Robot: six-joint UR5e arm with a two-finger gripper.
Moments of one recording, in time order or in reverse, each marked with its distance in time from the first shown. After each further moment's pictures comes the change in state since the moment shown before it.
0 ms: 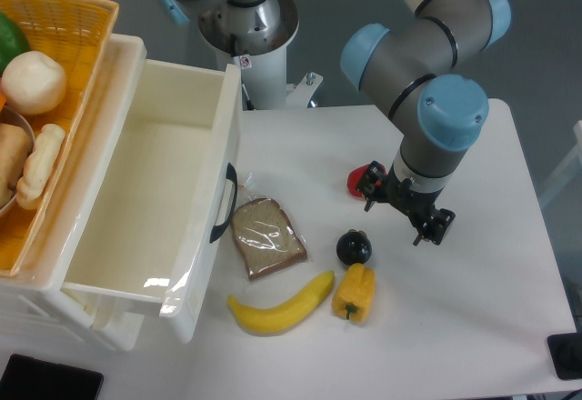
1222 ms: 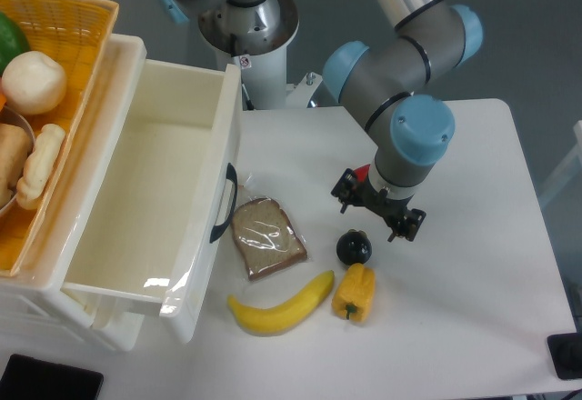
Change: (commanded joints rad) arm -0.031 -0.029 -0.141 0.087 -0.008 -0.187
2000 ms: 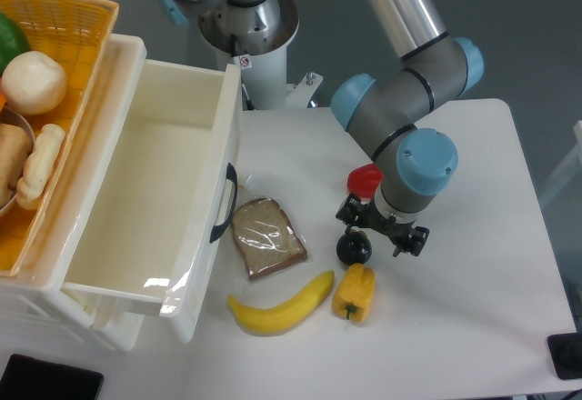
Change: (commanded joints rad) arm 0.018 -0.080 0.005 0.057 0.000 -0.092
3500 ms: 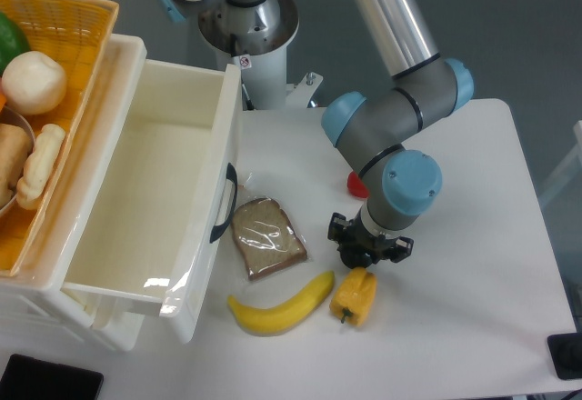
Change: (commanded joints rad) arm -0.029 0.008 0.069 0.000 -0.005 -0.083
